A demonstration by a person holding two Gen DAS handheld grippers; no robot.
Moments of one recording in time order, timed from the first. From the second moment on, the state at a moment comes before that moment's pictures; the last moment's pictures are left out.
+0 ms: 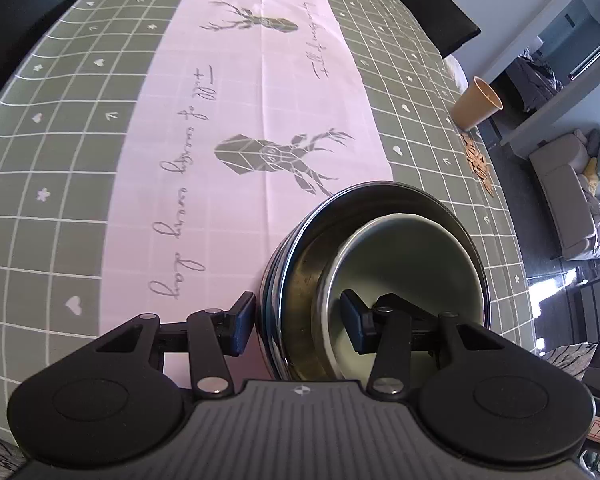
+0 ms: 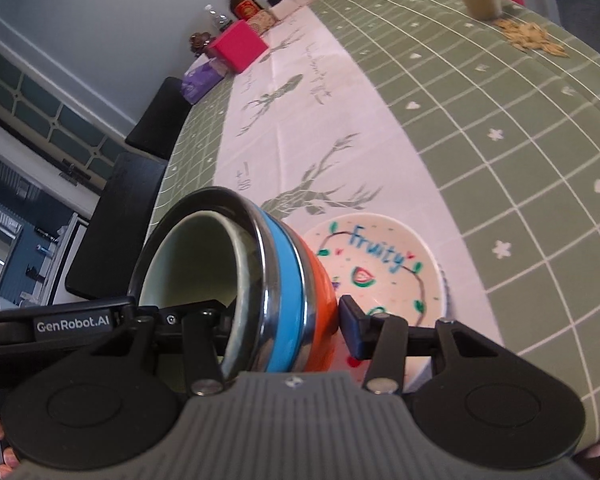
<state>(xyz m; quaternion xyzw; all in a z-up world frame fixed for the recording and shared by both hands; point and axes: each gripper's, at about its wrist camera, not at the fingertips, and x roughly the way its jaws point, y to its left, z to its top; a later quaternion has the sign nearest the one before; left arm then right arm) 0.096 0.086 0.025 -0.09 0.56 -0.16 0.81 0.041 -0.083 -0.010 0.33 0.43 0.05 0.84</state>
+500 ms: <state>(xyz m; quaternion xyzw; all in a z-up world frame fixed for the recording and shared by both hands) 0.107 0.058 0.017 -0.08 0.58 -0.17 0.79 0.038 -0.102 -0.013 0.32 0.44 0.02 0.84</state>
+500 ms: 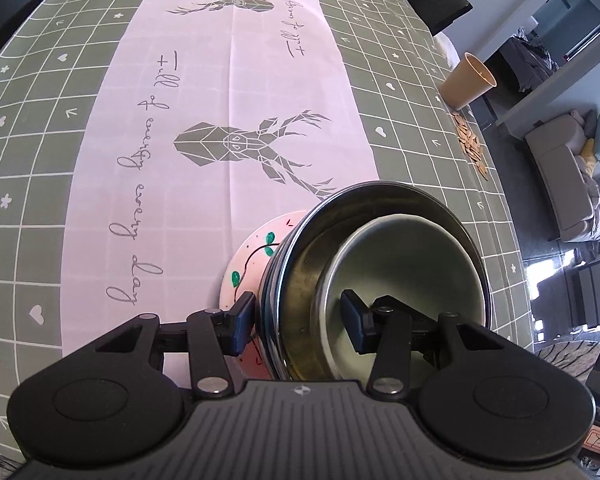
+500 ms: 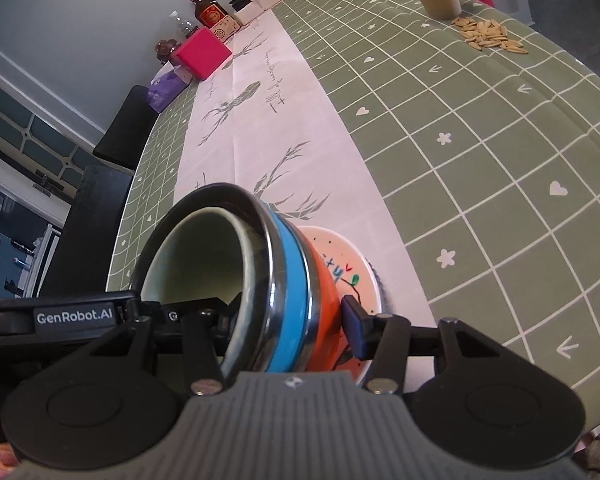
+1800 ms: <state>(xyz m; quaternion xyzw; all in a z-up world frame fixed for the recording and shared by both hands) -0.081 0.020 0.021 0.03 0.28 -0.06 0.96 -0.074 -0.108 -0.020 0.11 0.35 0.00 0.93</state>
